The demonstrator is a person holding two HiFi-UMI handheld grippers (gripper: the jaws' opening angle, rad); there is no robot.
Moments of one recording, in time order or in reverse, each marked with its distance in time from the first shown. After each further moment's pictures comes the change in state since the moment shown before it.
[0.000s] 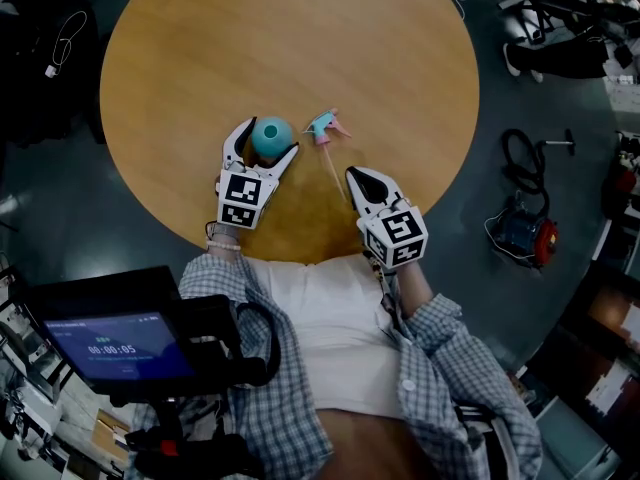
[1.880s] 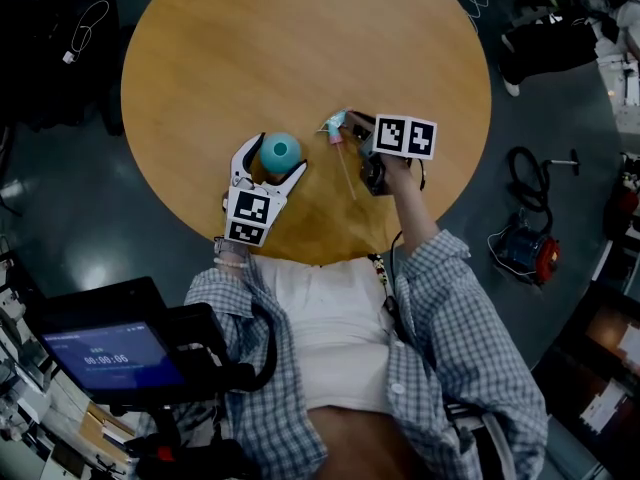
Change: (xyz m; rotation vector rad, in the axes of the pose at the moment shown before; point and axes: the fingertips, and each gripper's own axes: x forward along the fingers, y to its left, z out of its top) left arm -0.042 -0.024 -0.003 -0.004 0.012 0.040; right arm 0.104 -0.065 0.024 0.524 0.231 0.073
